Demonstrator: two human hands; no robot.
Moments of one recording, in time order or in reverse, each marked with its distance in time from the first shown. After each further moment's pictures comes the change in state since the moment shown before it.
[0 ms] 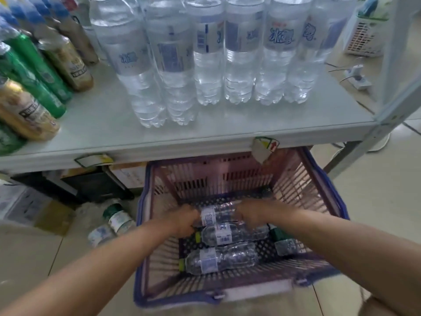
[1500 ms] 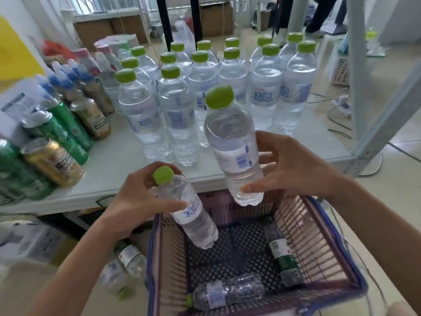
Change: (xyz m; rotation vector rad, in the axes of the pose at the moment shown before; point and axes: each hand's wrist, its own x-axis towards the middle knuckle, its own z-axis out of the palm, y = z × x) left_hand -0.170 0.029 -0.177 -0.932 0.770 0.086; right_hand -0.221 -0.002 -0.141 0.811 0.930 -0.443
